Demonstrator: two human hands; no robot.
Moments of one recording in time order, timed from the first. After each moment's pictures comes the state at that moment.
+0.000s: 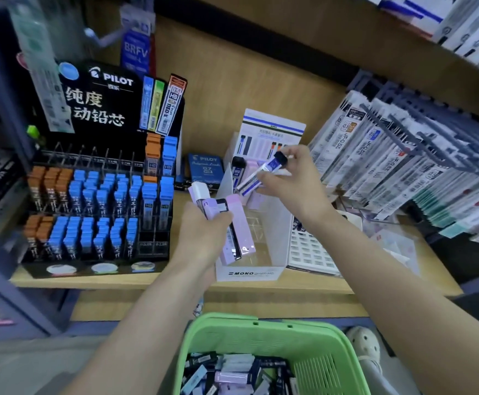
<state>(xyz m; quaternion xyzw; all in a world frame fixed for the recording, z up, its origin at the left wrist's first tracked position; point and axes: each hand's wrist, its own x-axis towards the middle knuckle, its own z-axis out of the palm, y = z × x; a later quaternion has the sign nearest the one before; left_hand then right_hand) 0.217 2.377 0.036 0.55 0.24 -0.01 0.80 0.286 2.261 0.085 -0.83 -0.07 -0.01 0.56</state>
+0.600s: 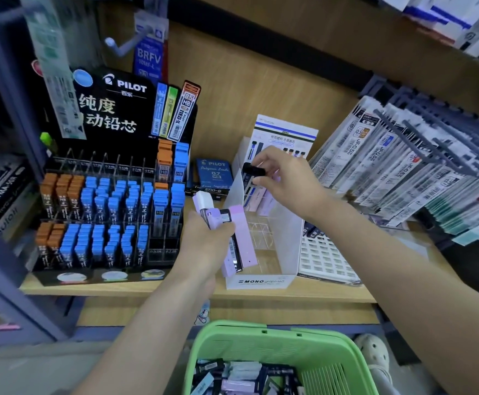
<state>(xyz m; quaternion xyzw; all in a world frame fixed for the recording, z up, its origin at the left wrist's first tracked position) 0.218 2.389 0.031 0.56 0.25 -0.03 0.79 0.327 2.268 0.075 -0.94 -0.27 -0.05 0.22</state>
